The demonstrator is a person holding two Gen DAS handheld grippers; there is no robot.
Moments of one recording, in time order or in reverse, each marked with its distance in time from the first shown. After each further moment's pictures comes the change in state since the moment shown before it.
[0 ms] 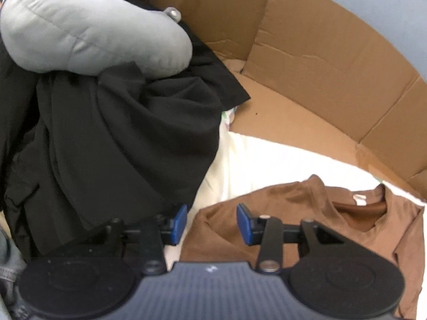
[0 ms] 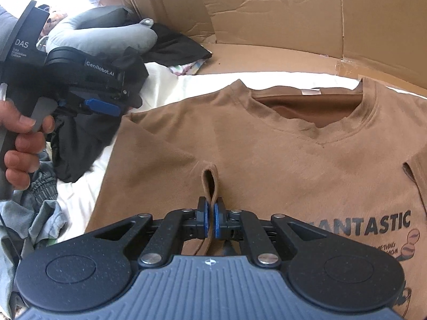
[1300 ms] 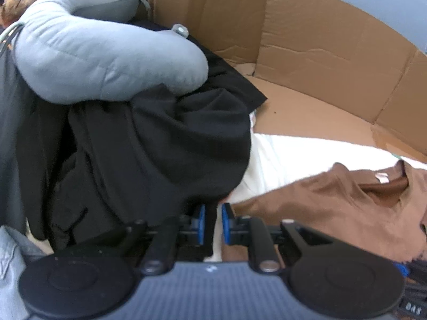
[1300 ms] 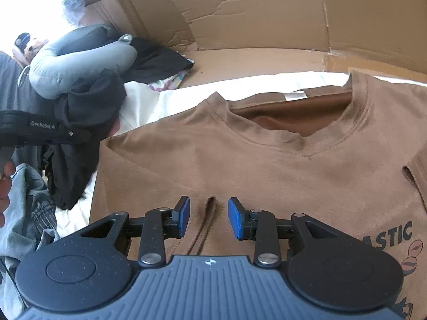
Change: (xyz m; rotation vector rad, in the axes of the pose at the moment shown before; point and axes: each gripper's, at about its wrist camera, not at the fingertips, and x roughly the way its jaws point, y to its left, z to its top) left arm -0.031 0.022 0.003 0.255 -0.008 0.104; right arm 0.008 -0.022 0.020 0.103 -0.009 0.024
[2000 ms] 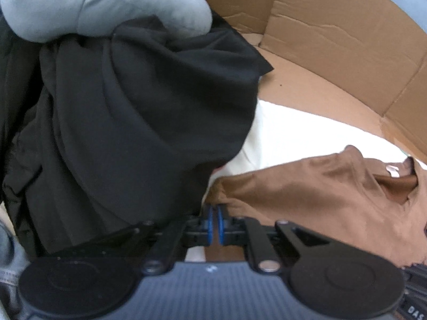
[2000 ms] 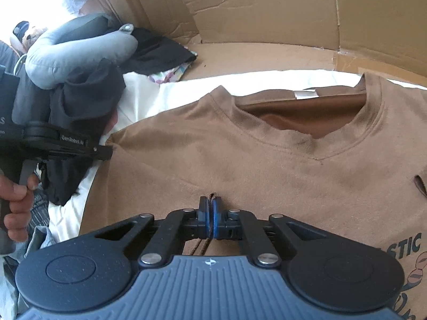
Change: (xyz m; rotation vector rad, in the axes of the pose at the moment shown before) left arm 0.048 -0.003 -0.022 -0.091 0.068 -0.013; right arm 0.014 0.003 0.006 -0.017 0.027 -0.022
